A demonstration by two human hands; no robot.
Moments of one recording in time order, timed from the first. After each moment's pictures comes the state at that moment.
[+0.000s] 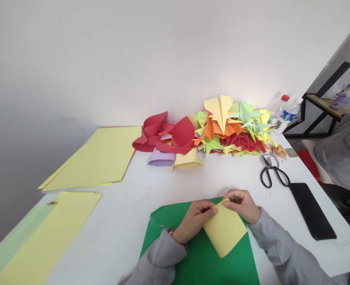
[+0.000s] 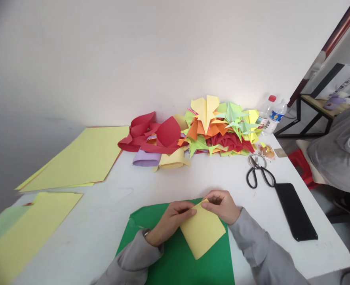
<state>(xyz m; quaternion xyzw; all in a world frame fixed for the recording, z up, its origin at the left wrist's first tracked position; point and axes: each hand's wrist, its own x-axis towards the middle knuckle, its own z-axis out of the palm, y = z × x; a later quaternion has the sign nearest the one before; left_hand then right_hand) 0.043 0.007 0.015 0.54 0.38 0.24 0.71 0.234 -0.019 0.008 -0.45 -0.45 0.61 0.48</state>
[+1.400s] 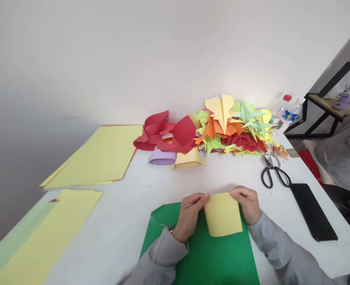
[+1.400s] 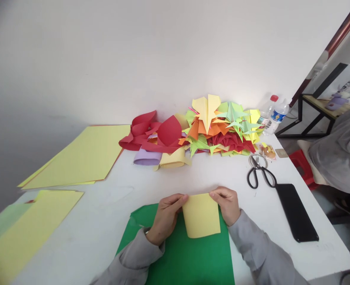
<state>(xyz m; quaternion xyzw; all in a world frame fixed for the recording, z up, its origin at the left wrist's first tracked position) 0.047 0.009 0.006 0.40 0.47 0.43 0.66 0.232 -0.022 0.006 -0.53 -0.40 0.48 0.57</state>
